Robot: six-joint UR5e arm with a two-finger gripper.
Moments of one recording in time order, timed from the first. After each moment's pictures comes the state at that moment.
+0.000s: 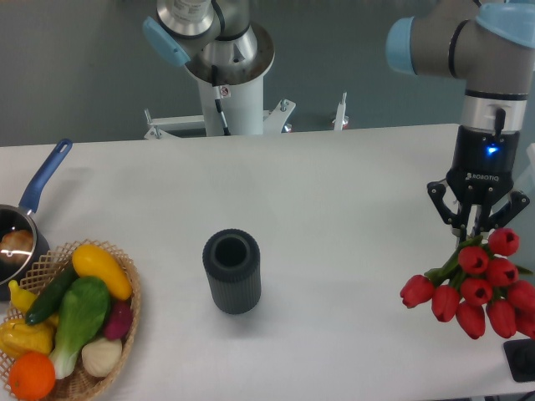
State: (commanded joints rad) arm 2.87 -1.94 -1.47 -0.79 1.00 0.97
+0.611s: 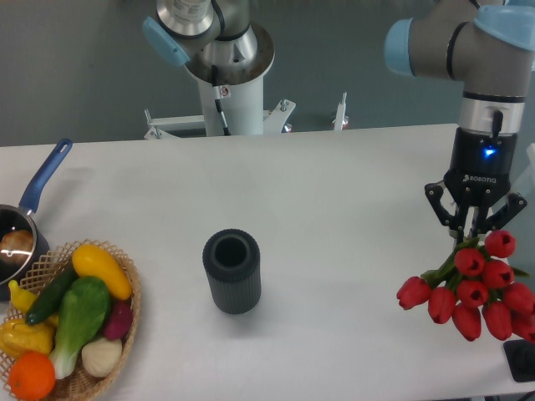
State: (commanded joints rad) arm 2.83 -1.94 -1.48 -0.79 0.99 0.97
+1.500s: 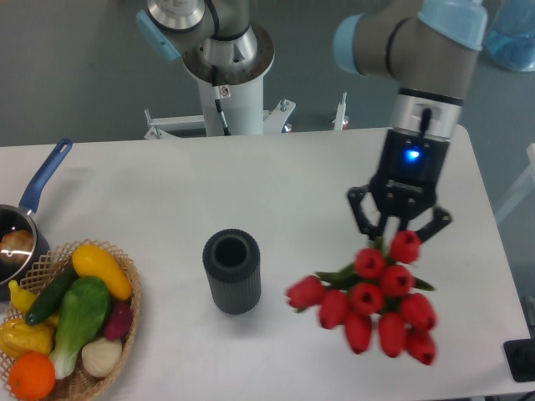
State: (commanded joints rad) arm 2.67 -1.85 -1.50 -0.79 0.68 0.85
